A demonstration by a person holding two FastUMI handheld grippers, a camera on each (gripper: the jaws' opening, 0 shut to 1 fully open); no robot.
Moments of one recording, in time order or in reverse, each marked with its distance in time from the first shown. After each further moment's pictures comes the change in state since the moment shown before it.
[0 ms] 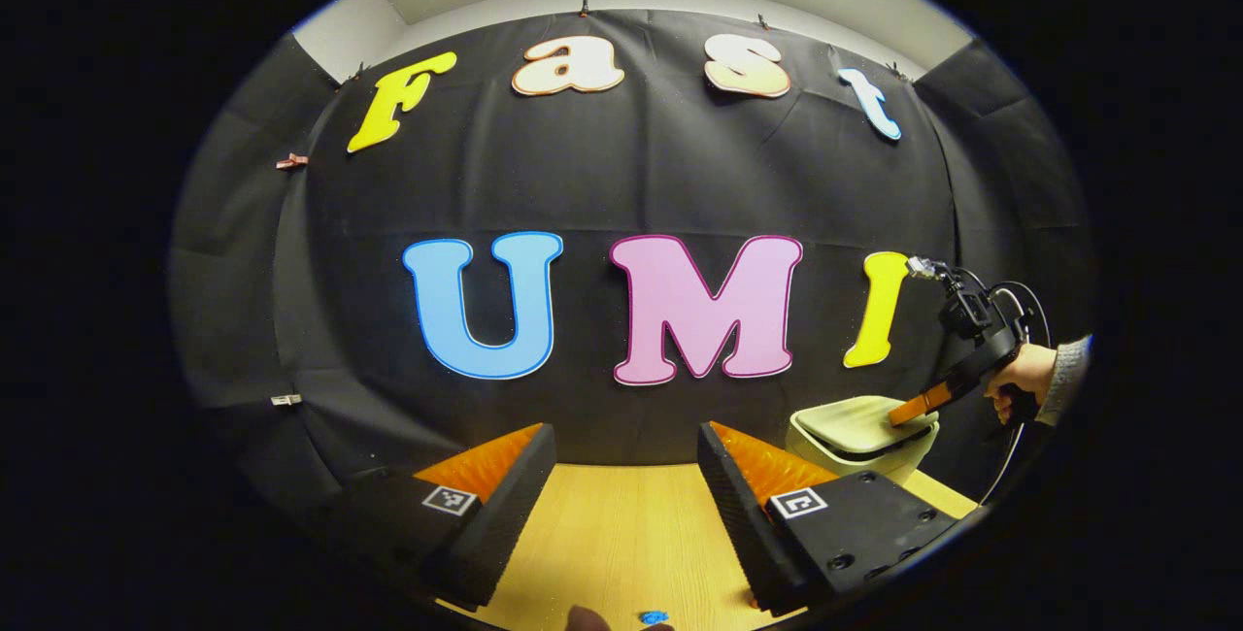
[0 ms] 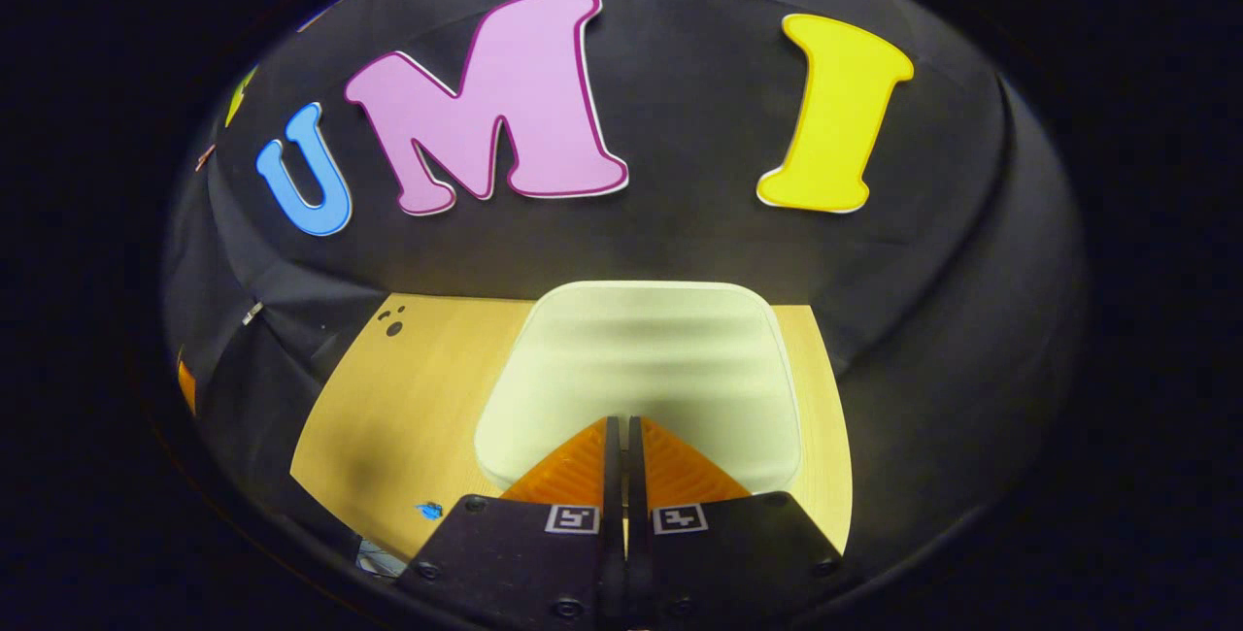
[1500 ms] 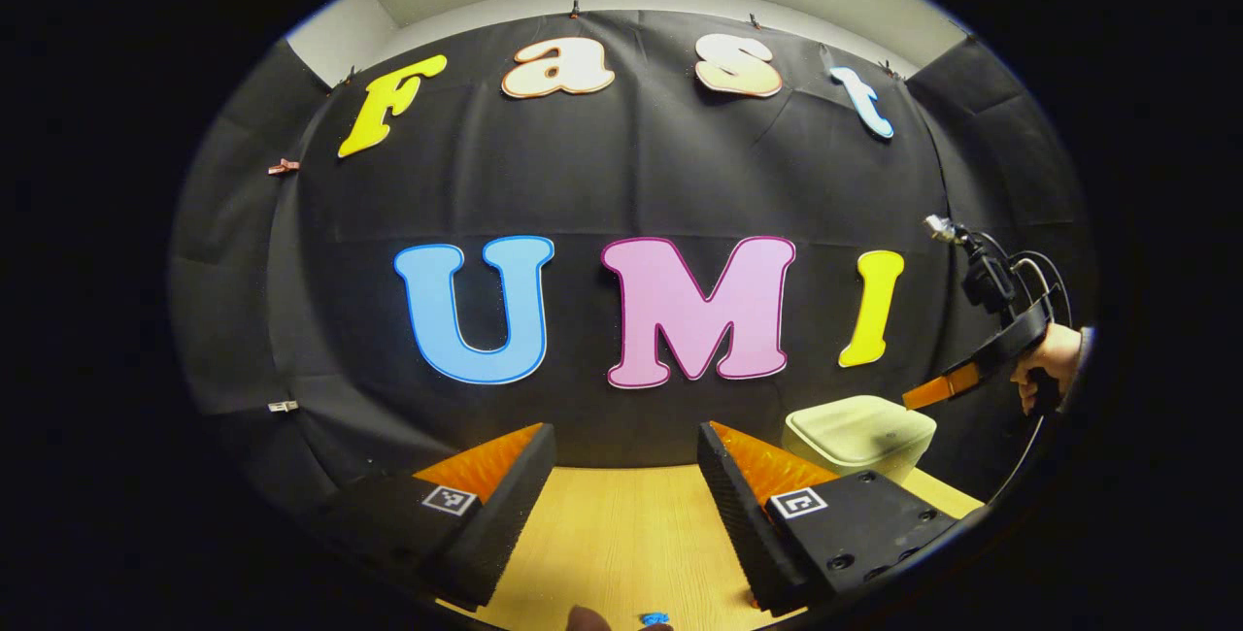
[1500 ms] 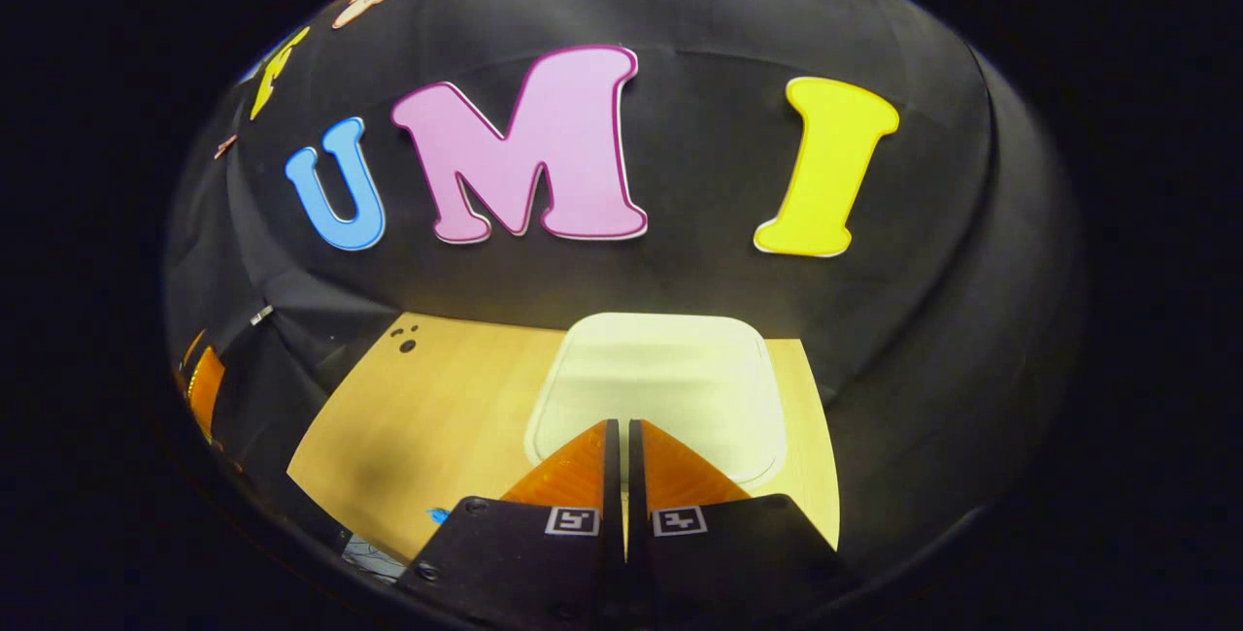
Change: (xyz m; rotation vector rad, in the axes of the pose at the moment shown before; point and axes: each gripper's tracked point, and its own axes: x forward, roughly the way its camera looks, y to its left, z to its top) left arm 0.003 -0.005 0.004 0.015 0.000 -0.016; right arm -0.035 0.011 0.006 -0.014 -0.047 -0.011
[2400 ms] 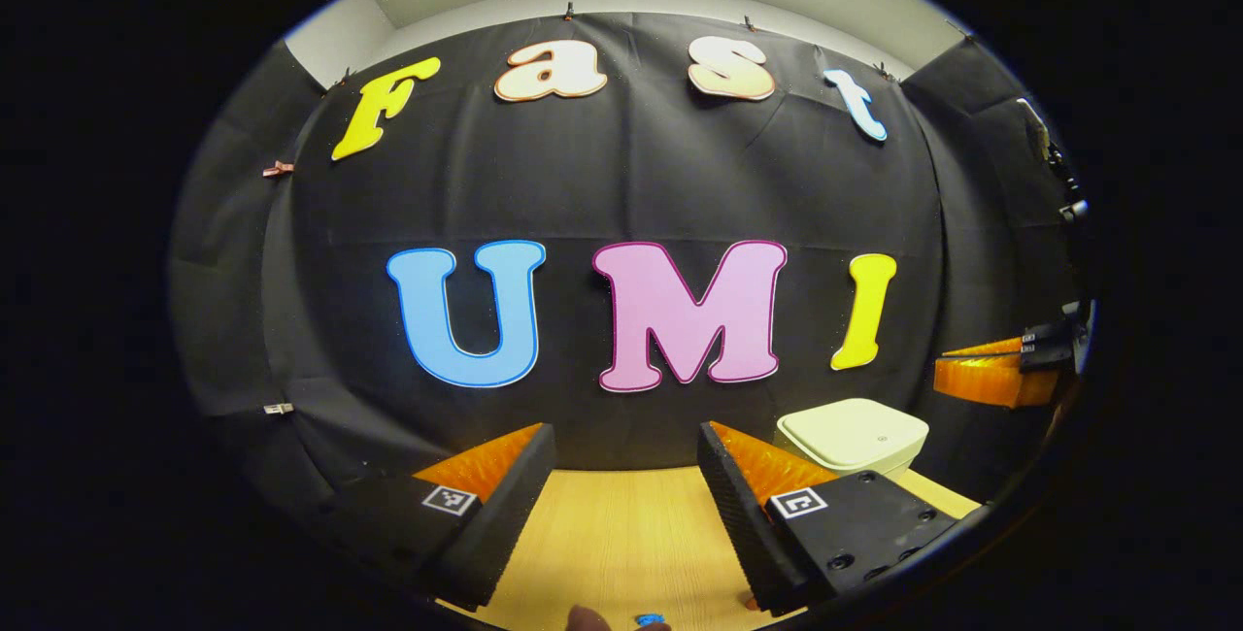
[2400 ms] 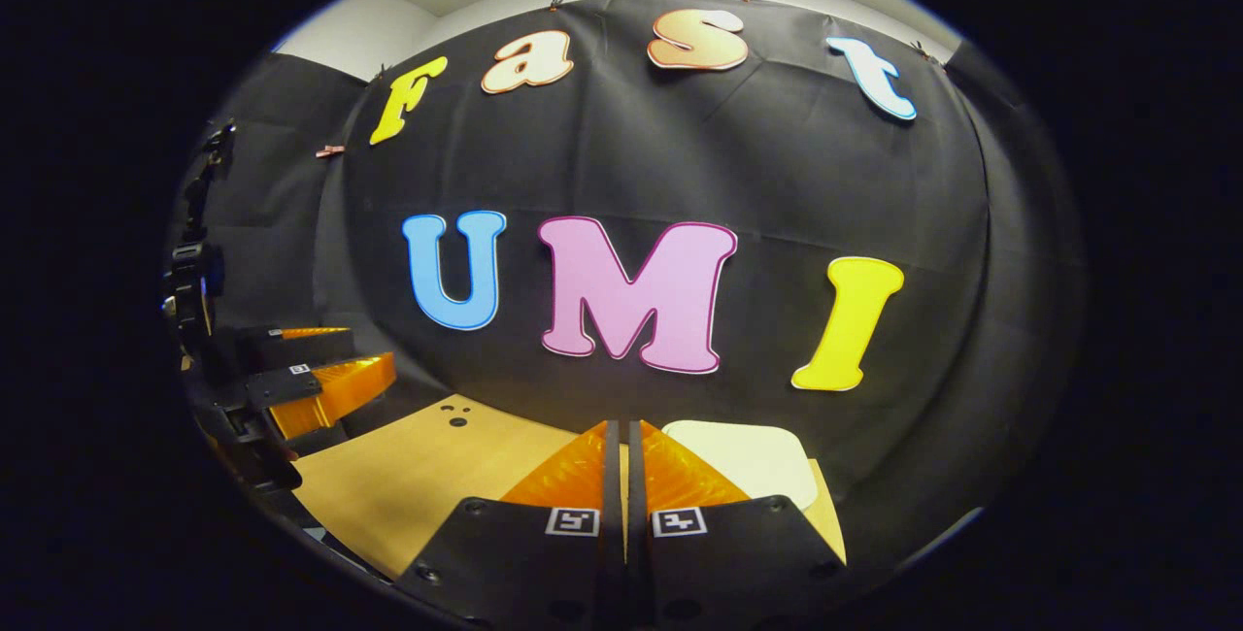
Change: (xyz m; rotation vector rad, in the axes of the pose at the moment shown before) left arm 0.000 -0.007 0.007 0.000 -0.009 -0.019; right arm -0.136 0.104 0.031 -0.153 -0.527 0.061
